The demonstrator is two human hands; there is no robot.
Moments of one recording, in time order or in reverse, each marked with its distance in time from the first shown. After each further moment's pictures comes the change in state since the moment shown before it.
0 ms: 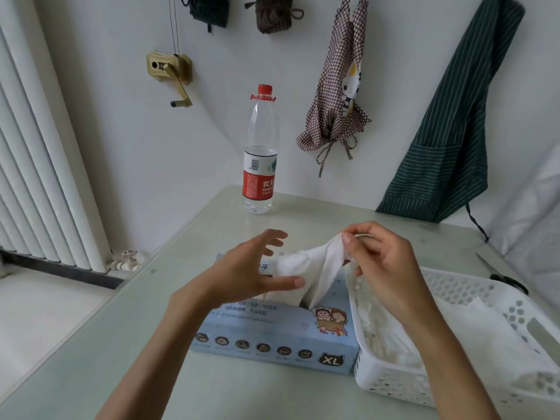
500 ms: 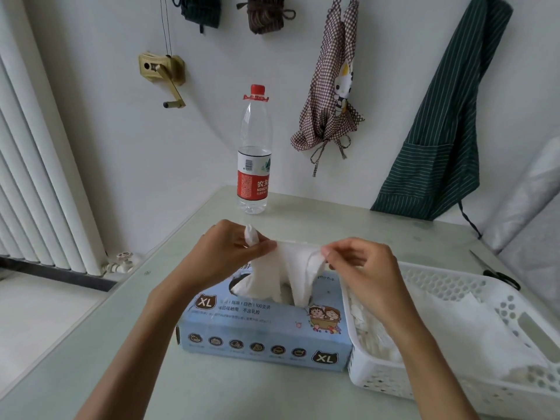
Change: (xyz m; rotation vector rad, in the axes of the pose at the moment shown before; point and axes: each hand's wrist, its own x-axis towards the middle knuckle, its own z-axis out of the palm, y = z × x) left_hand 0.000 -0.003 -0.017 -0.165 0.244 0.063; right_hand -0.001 0.016 0.008 -0.145 0.013 0.111
